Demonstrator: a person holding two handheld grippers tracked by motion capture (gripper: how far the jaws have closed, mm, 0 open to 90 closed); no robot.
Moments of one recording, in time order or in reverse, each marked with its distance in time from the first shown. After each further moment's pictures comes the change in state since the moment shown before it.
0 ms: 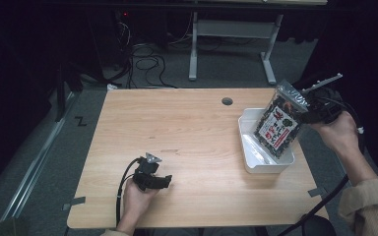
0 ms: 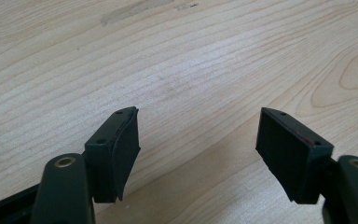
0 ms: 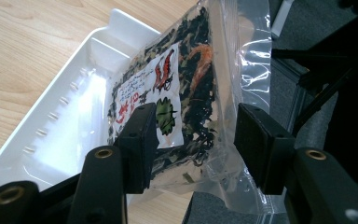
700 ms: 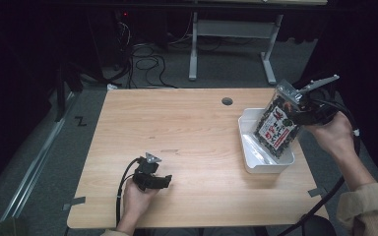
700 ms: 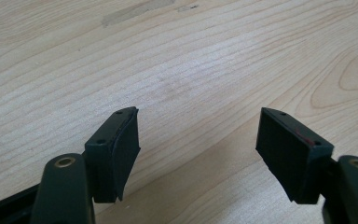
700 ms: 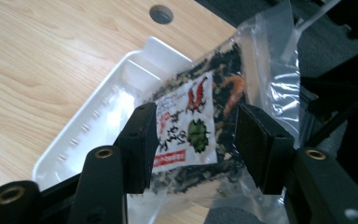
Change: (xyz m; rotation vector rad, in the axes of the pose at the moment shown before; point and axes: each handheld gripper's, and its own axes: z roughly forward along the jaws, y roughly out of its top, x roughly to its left) left arm 0.000 0.000 -0.001 -0.008 0.000 -0.002; right arm 0.024 0.006 -0.018 -0.088 0.048 -0.056
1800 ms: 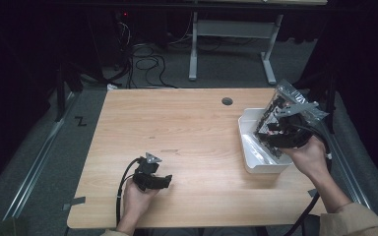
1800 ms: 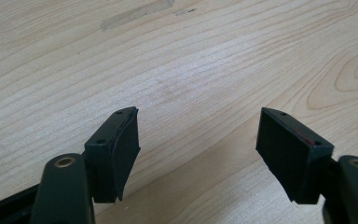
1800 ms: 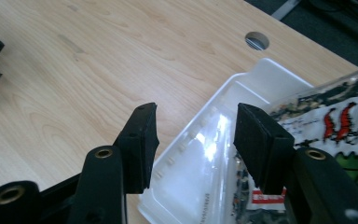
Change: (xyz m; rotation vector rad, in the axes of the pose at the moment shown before) left arm -0.001 0.000 -0.001 -0.007 -0.001 0.007; right arm 0.067 -0.024 0.018 -0.137 0.261 -0.028
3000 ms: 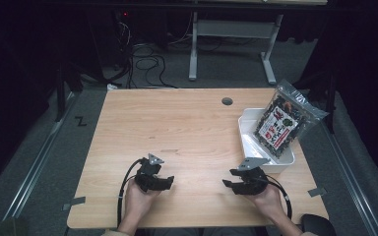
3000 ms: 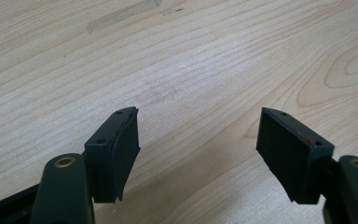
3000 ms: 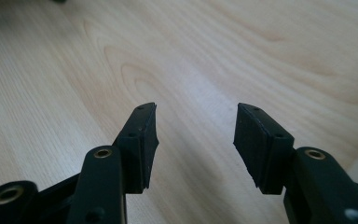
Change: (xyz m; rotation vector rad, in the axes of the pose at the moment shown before) left arm -0.006 0.000 0.002 0.002 -0.008 0.024; right arm 0.097 -0.097 0.110 -0.022 0.218 -0.054
